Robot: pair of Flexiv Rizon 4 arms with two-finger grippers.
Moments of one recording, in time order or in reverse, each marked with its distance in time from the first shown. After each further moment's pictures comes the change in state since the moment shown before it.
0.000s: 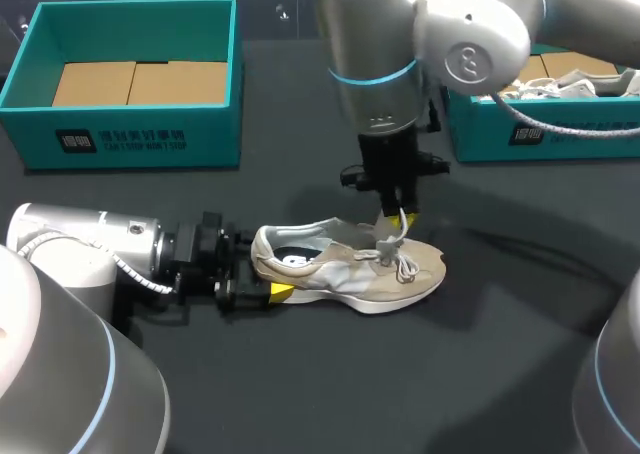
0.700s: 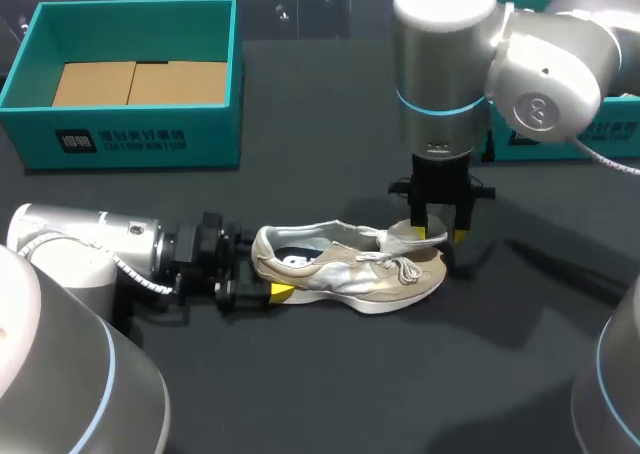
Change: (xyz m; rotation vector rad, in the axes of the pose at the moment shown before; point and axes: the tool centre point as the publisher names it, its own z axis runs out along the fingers) left arm 0.001 0.000 0.000 0.000 0.000 0.000; right arm -0.046 0.008 0.042 -0.062 0.076 0.182
